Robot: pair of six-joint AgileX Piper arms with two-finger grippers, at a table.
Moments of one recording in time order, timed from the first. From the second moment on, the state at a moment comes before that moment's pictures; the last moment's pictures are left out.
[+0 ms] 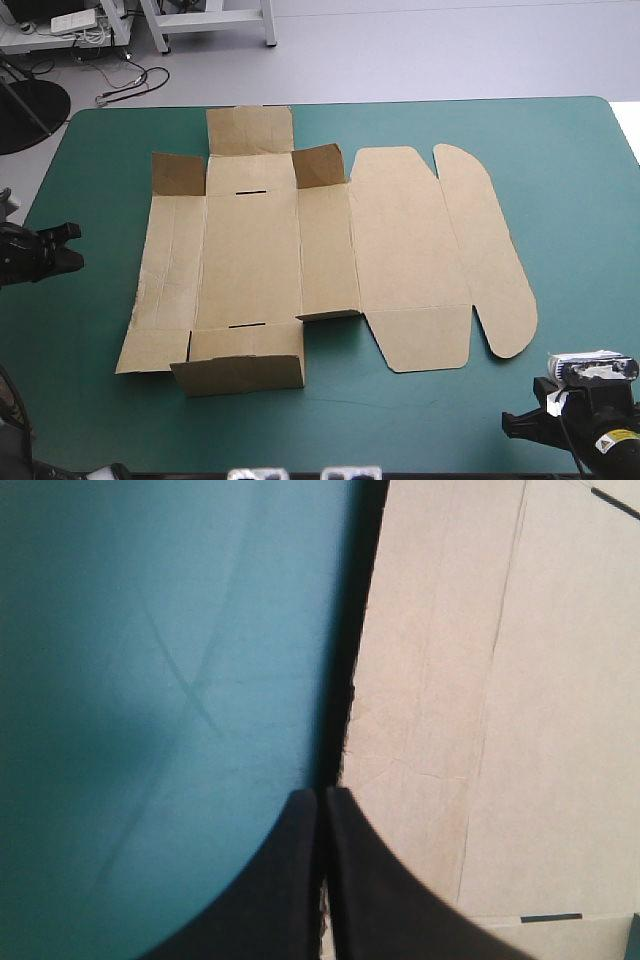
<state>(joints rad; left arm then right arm) 0.65 1.54 -1.24 -0.61 1.22 0.48 -0.17 0.28 -0.48 0.28 1.08 -0.27</state>
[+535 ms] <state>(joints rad) 0.40 1.61 -1.24 -0.39 1.21 0.50 -0.17 0.28 -0.48 0.28 1.08 -0.27</state>
